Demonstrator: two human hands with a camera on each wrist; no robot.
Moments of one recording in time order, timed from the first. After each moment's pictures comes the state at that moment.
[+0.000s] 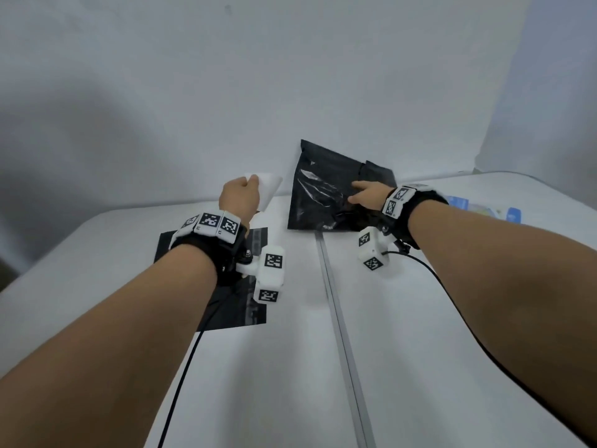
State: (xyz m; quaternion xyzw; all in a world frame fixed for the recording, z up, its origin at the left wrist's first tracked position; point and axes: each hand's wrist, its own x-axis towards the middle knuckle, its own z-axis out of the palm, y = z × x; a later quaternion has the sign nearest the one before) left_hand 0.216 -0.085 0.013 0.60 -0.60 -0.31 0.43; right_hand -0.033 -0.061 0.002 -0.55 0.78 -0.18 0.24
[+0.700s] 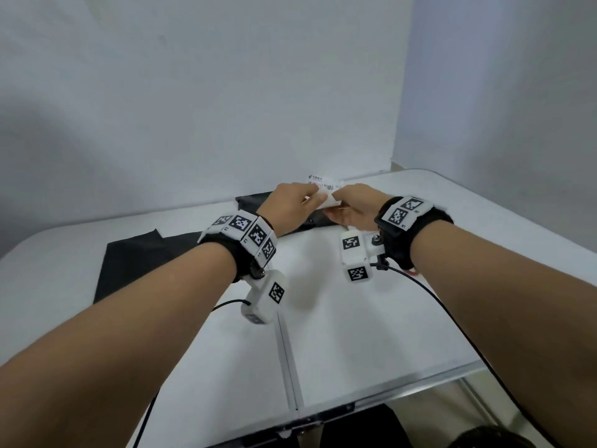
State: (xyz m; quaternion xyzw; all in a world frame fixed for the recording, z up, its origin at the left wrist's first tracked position) left_hand 0.090 0.052 0.035 0.32 -0.91 -0.13 0.24; right_hand -0.067 0.082 0.021 -0.29 0.57 -0.56 0.52
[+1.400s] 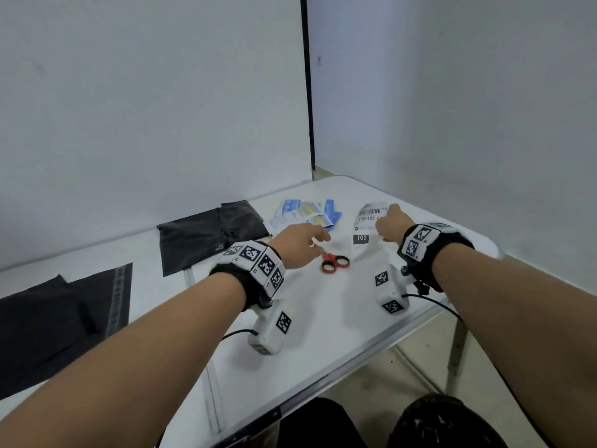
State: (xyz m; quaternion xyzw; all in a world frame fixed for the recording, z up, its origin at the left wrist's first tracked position) left_hand -0.023 0.130 -0.001 0.23 -0.95 -0.19 0.06; right_hand -0.227 0.213 -0.021 -0.24 0.88 -0.37 0.16
